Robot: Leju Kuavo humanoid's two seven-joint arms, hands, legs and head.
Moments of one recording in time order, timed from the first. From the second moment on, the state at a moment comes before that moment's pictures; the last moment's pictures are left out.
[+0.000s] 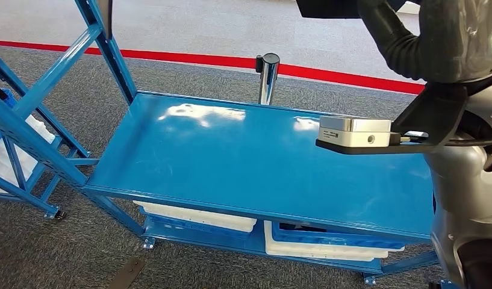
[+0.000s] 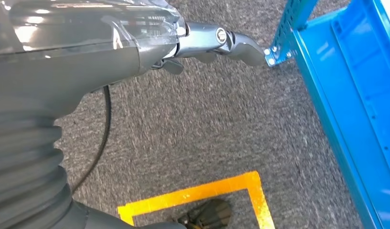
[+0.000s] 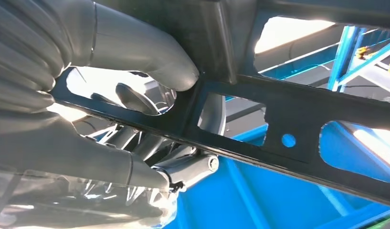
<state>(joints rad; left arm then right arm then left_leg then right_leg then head) -0.14 -0.21 0.69 -0.19 -1.17 -0.07 -0.39 -0.97 -0.32 0.43 -1.68 0.84 -0.09 -0.19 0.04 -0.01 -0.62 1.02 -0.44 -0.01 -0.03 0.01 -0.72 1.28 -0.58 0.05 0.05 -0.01</state>
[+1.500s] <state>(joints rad) -0.14 -0.21 0.69 -0.19 -1.17 -0.08 -0.39 -0.98 -0.30 0.44 -1.67 0.84 -0.08 -0.20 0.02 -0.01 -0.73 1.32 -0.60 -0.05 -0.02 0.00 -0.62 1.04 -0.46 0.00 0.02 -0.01</state>
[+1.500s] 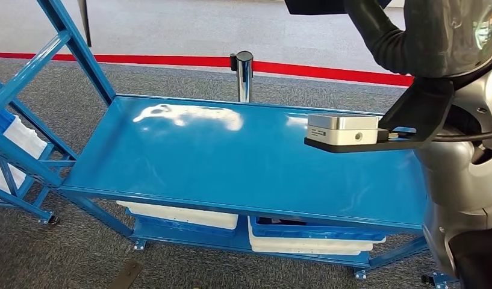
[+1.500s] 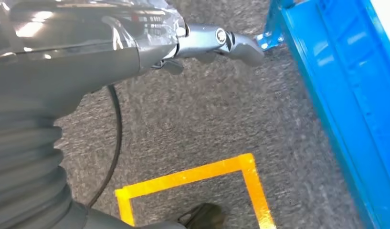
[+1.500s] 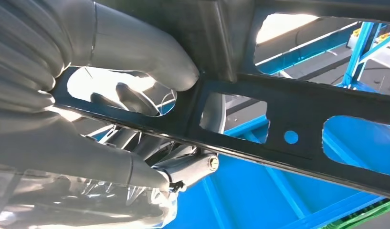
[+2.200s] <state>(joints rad) -0.15 -0.21 0.69 -0.19 -1.17 -0.08 -0.38 -1.03 -0.27 0.46 -1.65 0.88 -0.06 -0.16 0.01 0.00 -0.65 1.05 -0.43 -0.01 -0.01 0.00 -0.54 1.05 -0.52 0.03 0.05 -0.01</state>
